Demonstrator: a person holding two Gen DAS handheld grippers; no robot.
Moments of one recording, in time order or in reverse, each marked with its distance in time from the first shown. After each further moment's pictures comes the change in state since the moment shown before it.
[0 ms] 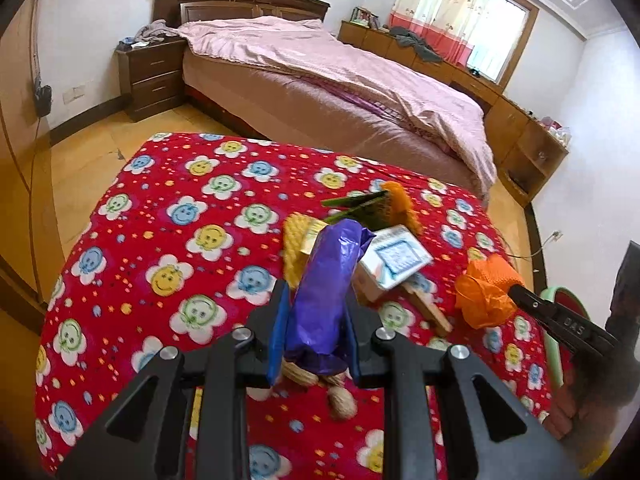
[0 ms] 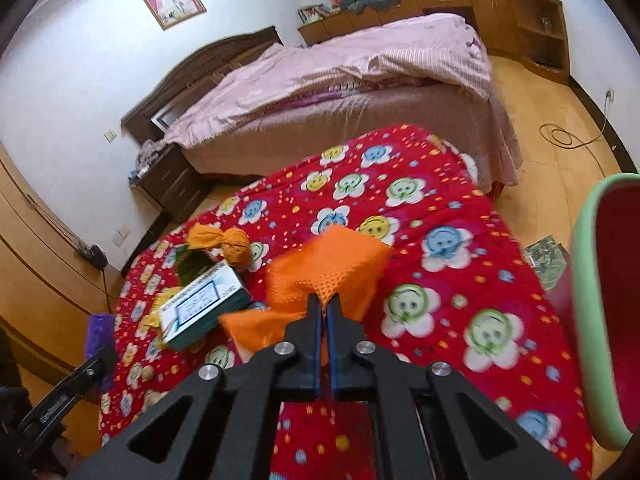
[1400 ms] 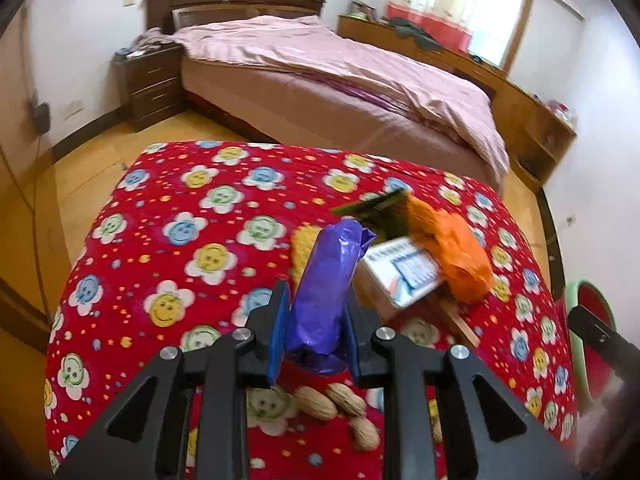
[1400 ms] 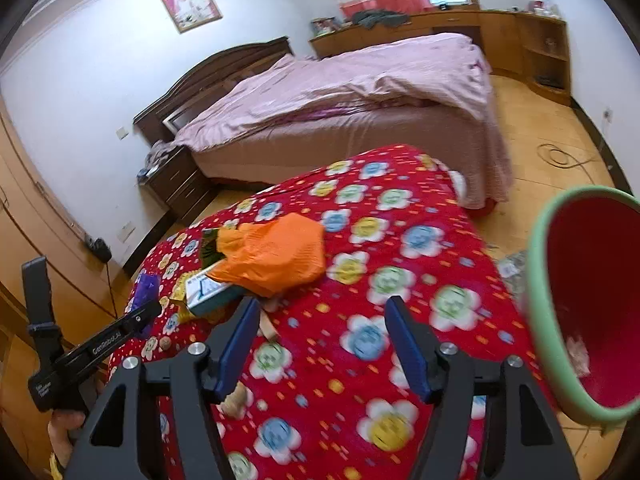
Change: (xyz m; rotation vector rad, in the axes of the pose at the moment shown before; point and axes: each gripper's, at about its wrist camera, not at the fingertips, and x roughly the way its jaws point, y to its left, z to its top) left arm 0.030 0.007 0.015 0.046 0.007 0.070; right arm -0.045 0.013 -0.014 -0.066 -0.027 0.001
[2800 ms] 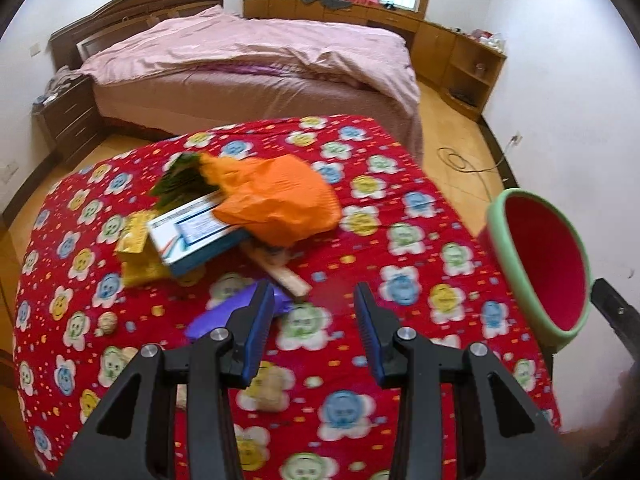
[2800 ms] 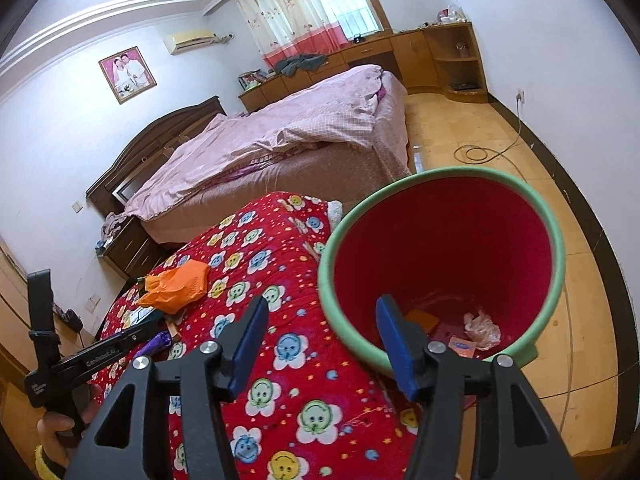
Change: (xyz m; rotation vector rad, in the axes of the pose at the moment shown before) left arm -0.009 -0.133 -0.039 0.286 0.106 -0.145; right arm -0.125 -0.127 -0.051 0.197 -0.194 -0.168
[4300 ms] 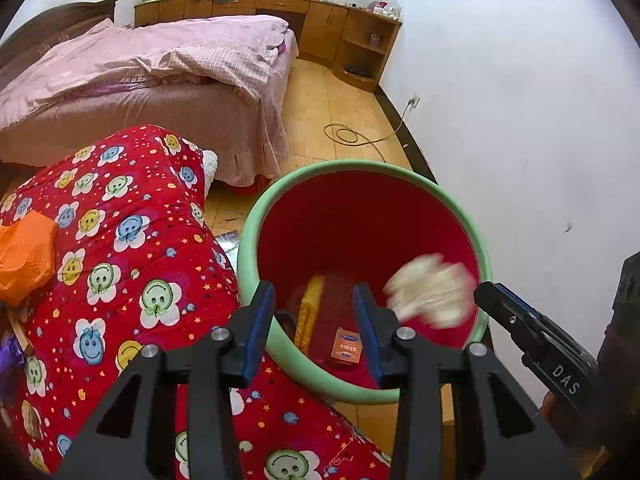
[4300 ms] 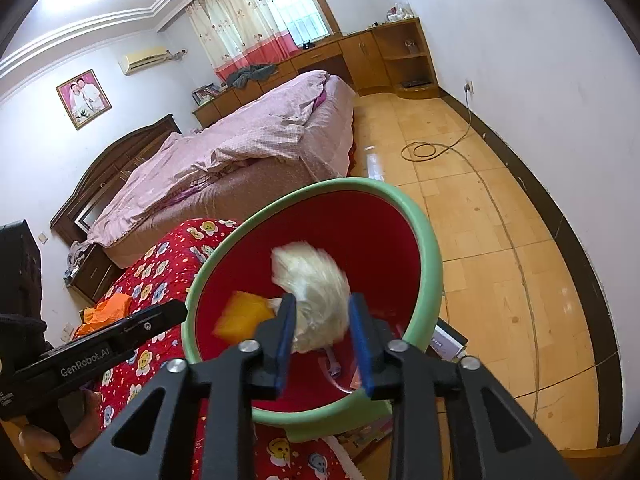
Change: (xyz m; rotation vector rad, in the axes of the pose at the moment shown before) left arm 0.039 -0.218 0.010 0.195 0.038 -0.303; right arm -0.003 -0.118 0.017 0.100 -0.031 -0.127
